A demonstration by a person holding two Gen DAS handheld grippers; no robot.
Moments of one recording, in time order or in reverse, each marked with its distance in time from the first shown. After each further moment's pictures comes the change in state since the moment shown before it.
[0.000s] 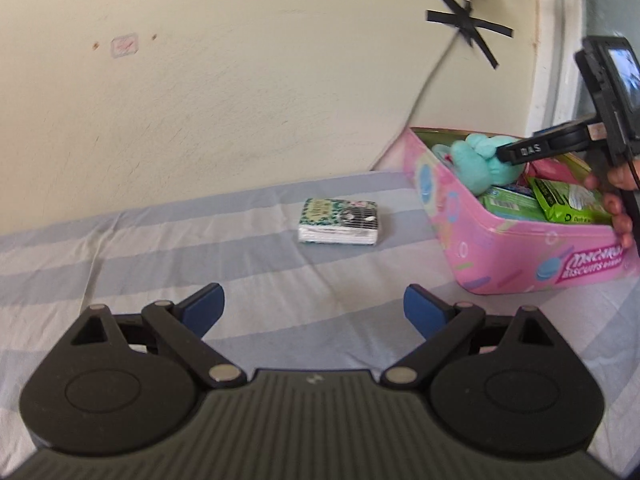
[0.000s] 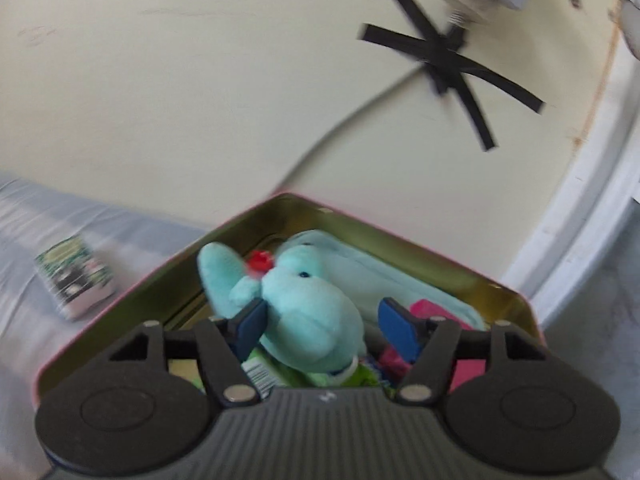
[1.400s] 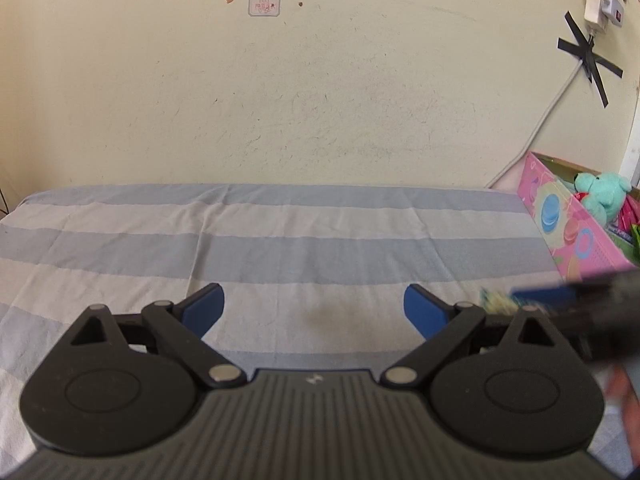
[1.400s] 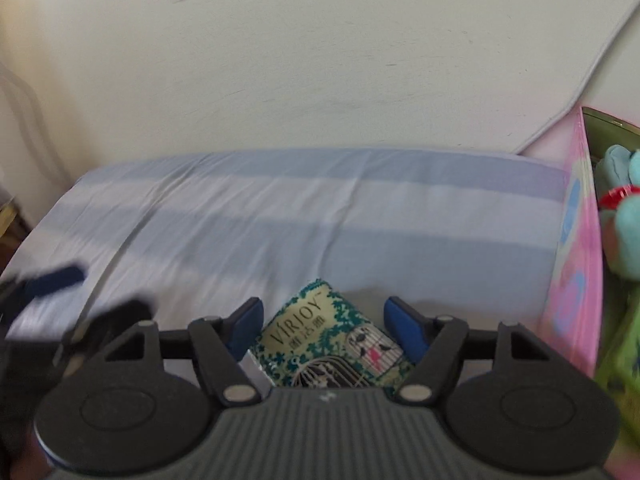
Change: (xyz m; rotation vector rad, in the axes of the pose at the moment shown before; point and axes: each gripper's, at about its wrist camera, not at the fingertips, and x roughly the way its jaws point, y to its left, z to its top) left arm 0.015 0.073 0.000 -0.156 0.005 0.195; right arm -0.023 0.151 -0.045 0.066 0.185 0.627
